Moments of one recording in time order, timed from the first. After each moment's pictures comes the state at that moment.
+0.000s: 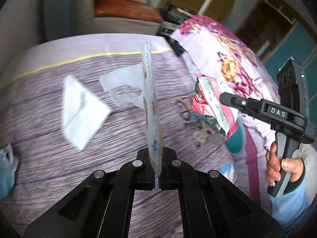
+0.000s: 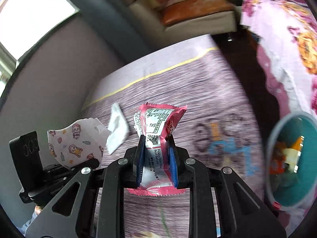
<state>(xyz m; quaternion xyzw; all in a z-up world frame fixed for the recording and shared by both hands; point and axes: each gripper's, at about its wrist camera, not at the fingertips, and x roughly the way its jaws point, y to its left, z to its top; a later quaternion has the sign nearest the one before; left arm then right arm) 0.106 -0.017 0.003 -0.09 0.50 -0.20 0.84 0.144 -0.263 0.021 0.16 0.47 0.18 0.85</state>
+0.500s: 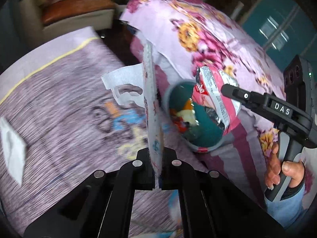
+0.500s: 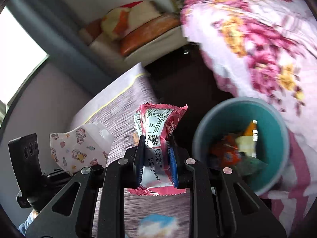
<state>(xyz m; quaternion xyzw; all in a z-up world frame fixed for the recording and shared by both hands) 0.133 -0.196 -0.010 0.01 0.53 -0.29 0.80 0.103 -0.416 0.014 0.24 0.41 0.05 0.87</state>
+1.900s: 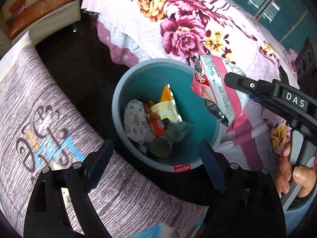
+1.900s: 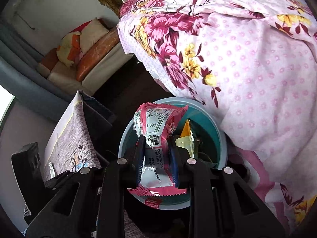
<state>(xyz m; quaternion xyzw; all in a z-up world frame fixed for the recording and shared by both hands) 0.148 -0.316 -0.069 0.08 0.56 -0.33 0.76 0.092 -0.531 -0.033 0.29 0.42 -0.05 0.86</state>
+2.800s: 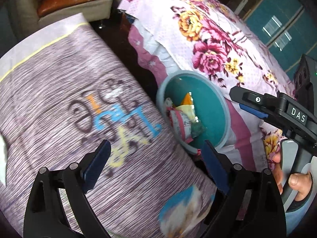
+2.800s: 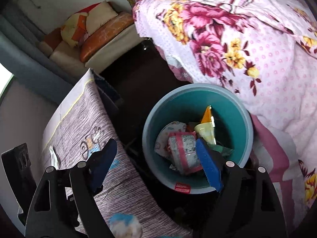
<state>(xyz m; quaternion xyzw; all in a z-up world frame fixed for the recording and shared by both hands) 0.141 -0.202 -0.039 0.00 0.55 -0.28 0.79 0.108 -0.443 -0.008 0.23 0.47 -0.04 0.85</state>
